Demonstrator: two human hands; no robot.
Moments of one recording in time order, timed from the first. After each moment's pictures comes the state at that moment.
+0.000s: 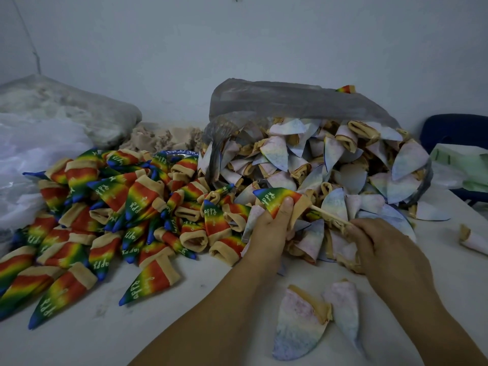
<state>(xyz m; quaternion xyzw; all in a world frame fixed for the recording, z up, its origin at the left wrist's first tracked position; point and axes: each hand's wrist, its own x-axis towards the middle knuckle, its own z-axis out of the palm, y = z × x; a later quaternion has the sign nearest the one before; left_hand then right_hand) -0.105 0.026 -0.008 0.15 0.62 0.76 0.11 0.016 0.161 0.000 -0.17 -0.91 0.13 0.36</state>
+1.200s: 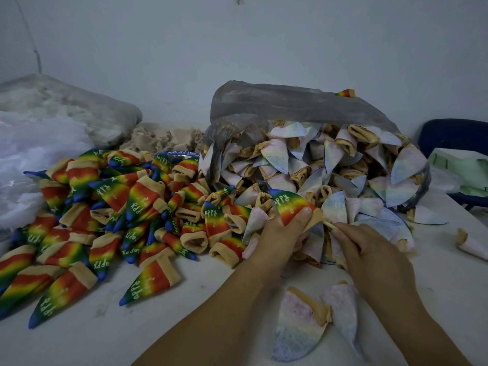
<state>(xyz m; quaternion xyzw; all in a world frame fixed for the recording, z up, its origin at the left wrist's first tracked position) -0.096 0.023 -0.006 0.25 0.60 0.74 0.20 0.011 0.144 -0.001 -0.17 -0.91 0.16 0.33</state>
